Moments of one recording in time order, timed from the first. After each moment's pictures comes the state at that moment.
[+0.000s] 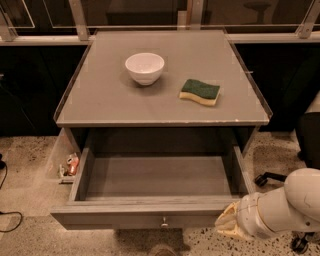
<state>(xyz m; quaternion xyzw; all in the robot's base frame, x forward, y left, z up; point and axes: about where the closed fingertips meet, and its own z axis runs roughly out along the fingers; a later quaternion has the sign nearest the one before) 0.350 -0.185 0.639 -0.59 0.77 0.14 0.22</state>
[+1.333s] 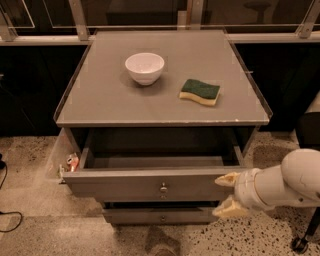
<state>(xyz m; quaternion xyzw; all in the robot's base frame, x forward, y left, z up) 0.416 -0.193 0.661 -0.59 0.76 0.08 0.27</state>
